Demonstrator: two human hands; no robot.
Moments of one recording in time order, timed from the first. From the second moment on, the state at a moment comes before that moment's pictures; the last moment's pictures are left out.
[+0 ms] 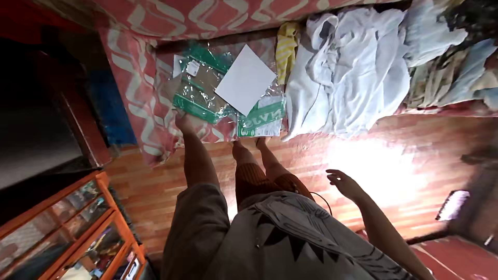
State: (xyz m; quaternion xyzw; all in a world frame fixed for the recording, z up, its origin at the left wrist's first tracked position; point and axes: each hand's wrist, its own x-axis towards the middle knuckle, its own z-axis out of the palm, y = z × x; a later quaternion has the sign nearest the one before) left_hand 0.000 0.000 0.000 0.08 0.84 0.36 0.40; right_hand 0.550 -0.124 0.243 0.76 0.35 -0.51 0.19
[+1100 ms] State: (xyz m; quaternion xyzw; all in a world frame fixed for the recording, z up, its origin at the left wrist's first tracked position) left_hand -0.051 0.072 0.096 0.10 0.76 0.54 0.35; right_hand 0.567 -0.135 0.238 0.78 0.32 -0.52 0.15
